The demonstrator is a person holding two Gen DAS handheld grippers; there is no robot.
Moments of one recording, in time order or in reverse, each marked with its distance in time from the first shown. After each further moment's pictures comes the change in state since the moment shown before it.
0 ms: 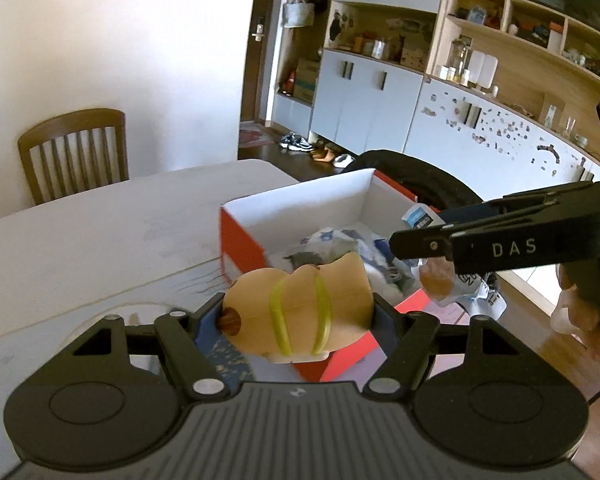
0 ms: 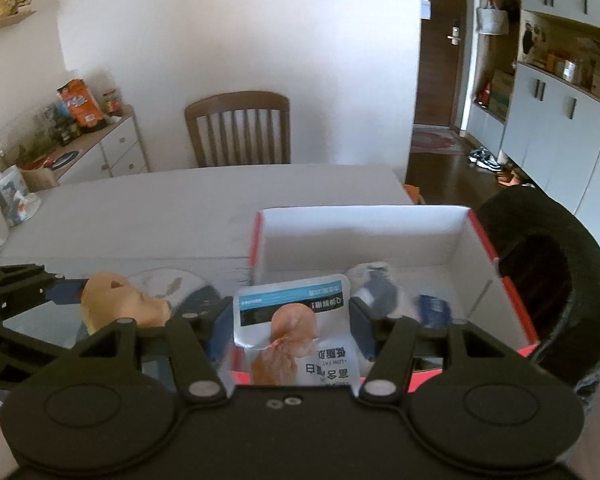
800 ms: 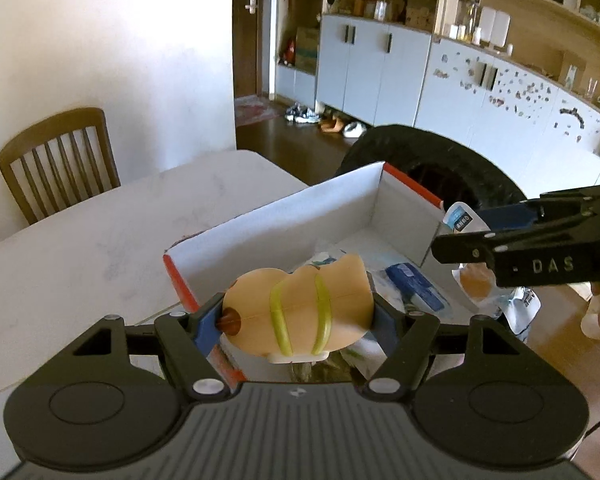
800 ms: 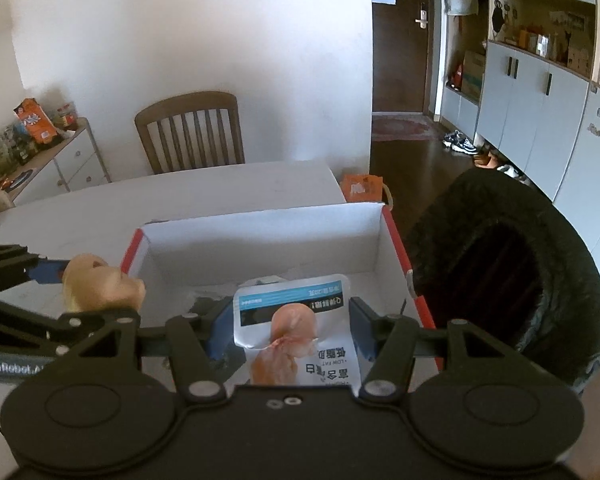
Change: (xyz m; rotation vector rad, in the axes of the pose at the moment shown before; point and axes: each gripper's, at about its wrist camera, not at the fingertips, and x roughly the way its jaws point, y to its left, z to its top) left arm 0.114 -0.034 0.062 0.065 0.116 0.064; right arm 0.050 -0.103 0.012 0.062 0.024 -0.031
